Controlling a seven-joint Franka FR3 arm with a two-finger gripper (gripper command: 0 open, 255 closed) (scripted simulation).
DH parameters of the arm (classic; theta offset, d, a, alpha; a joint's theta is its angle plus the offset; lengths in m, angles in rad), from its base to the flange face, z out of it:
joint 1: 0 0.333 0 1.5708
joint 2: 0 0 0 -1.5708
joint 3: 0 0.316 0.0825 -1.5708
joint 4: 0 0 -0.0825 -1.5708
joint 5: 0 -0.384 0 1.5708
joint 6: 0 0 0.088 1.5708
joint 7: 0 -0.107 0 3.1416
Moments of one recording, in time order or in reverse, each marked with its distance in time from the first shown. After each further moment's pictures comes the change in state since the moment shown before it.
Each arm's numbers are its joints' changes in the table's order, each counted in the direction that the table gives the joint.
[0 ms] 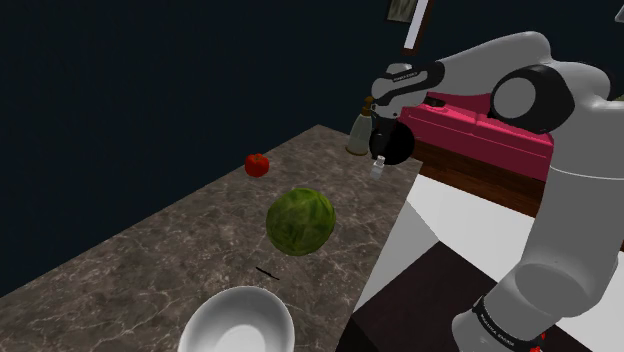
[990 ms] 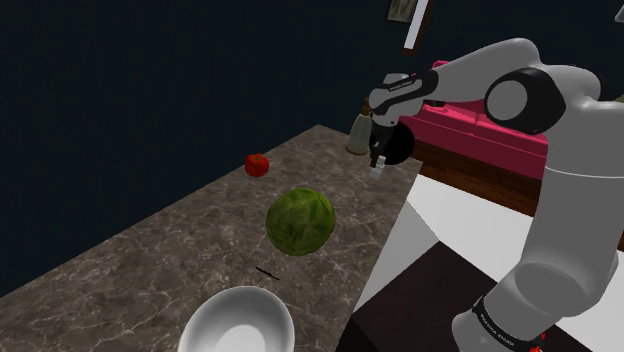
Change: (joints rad) arm -0.008 -0.034 0.009 0.036 -0.014 -0.078 0.019
